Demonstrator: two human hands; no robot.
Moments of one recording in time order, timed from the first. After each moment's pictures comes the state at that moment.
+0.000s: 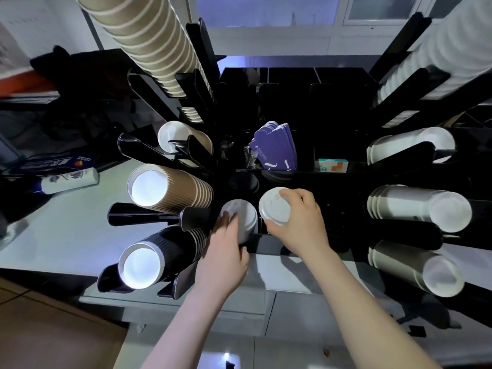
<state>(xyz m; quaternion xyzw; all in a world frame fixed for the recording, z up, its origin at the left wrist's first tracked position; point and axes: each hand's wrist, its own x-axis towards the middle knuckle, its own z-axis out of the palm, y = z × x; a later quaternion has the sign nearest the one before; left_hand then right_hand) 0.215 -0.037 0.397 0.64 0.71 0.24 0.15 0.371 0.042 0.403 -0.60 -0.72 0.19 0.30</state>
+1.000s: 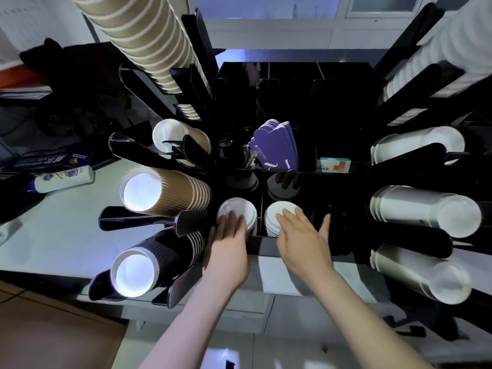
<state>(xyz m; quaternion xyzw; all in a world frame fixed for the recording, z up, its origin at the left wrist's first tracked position) 0.217 -0.009 0.370 0.69 0.72 0.04 0.08 0.379 0.029 0.368 -0.59 -0.79 0.06 0.14</state>
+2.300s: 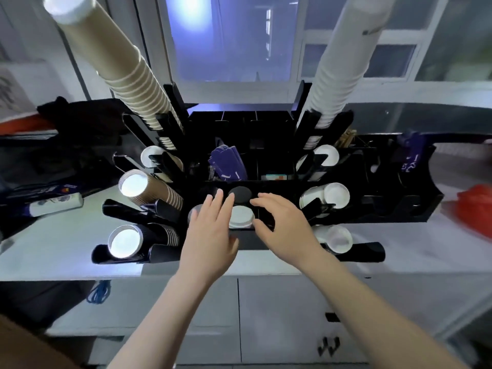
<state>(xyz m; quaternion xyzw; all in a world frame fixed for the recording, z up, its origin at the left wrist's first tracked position) 0.284 -0.114 0.481 0.74 0.63 0.24 -0.02 0.452 -0.082 0.494 -0.47 -0.81 0.13 0.34</state>
